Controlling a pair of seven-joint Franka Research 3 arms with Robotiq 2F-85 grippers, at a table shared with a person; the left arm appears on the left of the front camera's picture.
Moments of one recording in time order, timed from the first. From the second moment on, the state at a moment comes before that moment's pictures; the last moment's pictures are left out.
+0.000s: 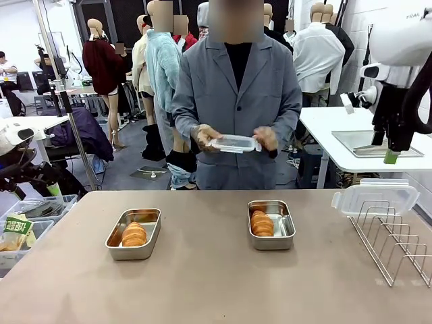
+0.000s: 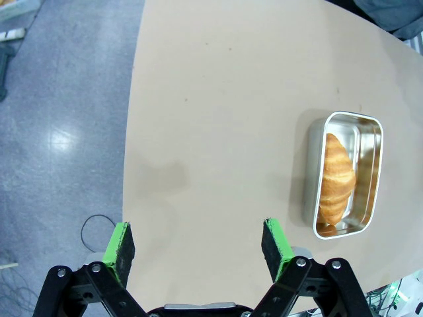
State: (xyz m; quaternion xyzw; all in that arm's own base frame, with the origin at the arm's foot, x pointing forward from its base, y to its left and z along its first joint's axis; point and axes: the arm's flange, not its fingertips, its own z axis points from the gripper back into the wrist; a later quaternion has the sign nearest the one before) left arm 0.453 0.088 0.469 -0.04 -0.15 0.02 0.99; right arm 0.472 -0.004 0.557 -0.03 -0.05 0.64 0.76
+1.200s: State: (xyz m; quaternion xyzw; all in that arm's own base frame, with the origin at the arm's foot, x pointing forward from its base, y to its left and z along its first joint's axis) left arm 0.453 0.088 0.469 -0.04 -0.15 0.02 0.99; right arm 0.484 -0.016 0.536 -0.03 -0.04 0.64 0.77
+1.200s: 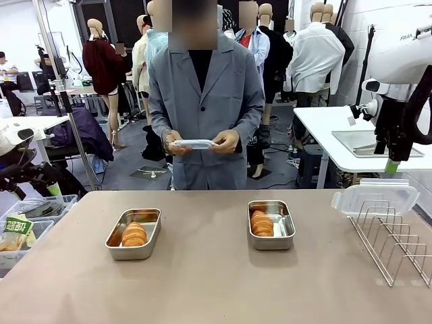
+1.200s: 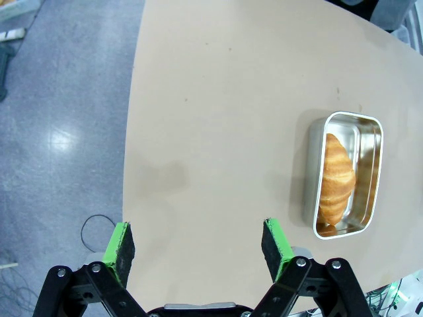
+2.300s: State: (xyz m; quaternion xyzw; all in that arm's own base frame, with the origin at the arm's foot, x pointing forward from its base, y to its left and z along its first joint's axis) left arm 0.453 0.088 0.469 -0.04 -0.15 0.02 0.99; right arm 0.484 -0.016 0.536 -0.03 -0.04 0.64 0.77
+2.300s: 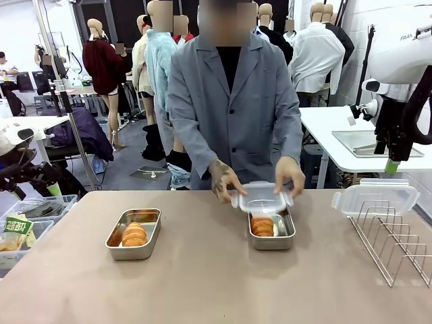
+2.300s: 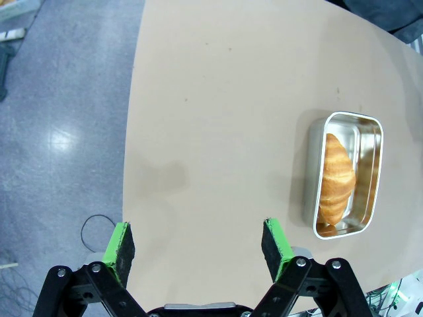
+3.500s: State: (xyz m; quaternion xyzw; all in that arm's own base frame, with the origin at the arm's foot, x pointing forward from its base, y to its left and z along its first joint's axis) left arm 0.453 0.088 0.469 -0.04 -0.15 0.02 0.99; right arm 0.484 -0.016 0.536 -0.03 -0.04 0.64 0.77
